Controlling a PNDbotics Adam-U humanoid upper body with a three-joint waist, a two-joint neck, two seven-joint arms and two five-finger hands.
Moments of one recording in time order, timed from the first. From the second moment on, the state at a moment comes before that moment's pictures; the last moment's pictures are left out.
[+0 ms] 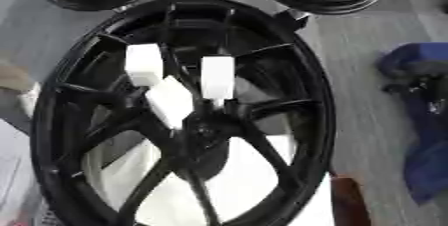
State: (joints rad) left arm -0.50 0.28 0.10 -1.97 0.21 0.06 0.19; right arm -0.14 -0.32 -0.31 -1.98 -0.32 -0.16 0.52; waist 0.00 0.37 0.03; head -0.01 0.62
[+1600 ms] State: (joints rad) left arm -0.29 0.42 0.13 -1.95 0.21 0.04 0.22; right arm -0.16 -0.81 -0.22 -1.98 -0.45 -0.47 0.50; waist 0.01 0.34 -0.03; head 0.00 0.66
